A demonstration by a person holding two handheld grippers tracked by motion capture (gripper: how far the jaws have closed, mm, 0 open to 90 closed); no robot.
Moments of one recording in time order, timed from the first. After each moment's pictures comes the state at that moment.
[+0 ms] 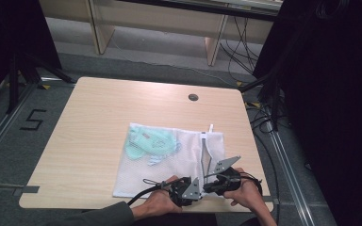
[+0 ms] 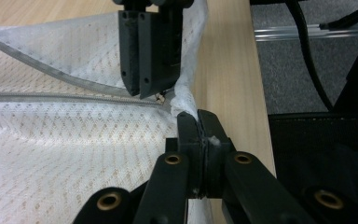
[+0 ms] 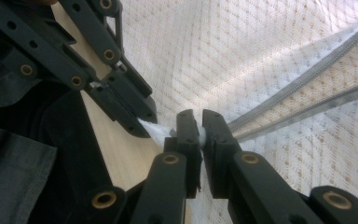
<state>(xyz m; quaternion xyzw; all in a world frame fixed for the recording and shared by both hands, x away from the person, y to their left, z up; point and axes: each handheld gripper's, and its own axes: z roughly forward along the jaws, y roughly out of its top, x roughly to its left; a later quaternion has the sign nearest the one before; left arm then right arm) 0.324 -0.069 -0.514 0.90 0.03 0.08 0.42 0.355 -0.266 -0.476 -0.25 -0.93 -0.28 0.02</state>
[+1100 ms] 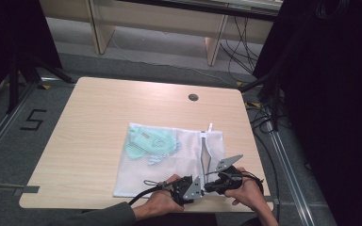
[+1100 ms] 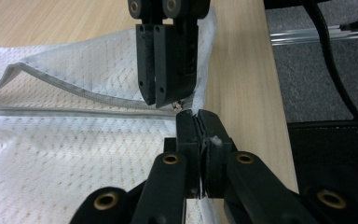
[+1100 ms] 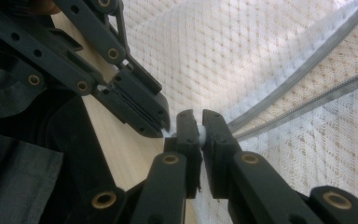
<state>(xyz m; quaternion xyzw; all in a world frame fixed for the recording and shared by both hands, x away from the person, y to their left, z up) 0.326 -0.072 -0.511 0.90 0.02 0.12 0.42 0.357 -0.270 -0.473 -0.27 -0.92 -0.29 0.03</state>
